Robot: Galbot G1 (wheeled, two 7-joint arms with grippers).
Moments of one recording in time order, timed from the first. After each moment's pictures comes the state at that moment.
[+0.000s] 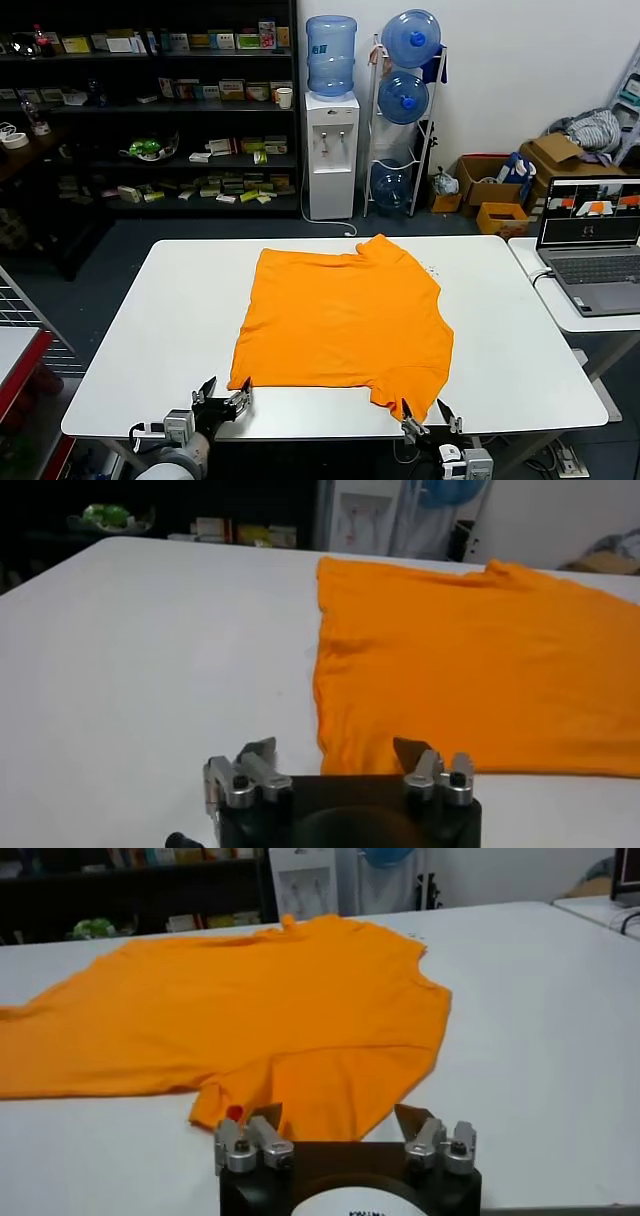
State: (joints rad) left arm 1.44 -1.06 -0.24 -1.89 -0.60 0.27 -0.33; right arm -1.63 1.27 0.37 1.93 0.35 -0.24 0.19
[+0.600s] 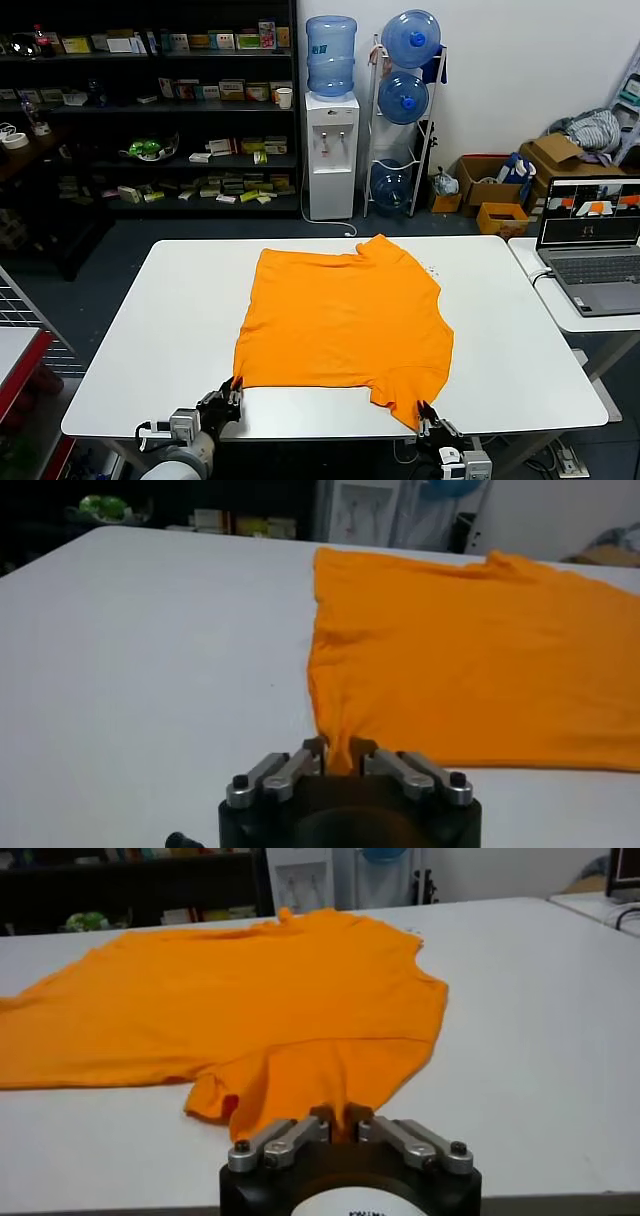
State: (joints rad) left arm 1.41 -1.07 -0.22 -1.87 -0.61 0.28 -0.34; right arm -1.63 1.27 0.37 1.93 0.35 -0.24 0.20
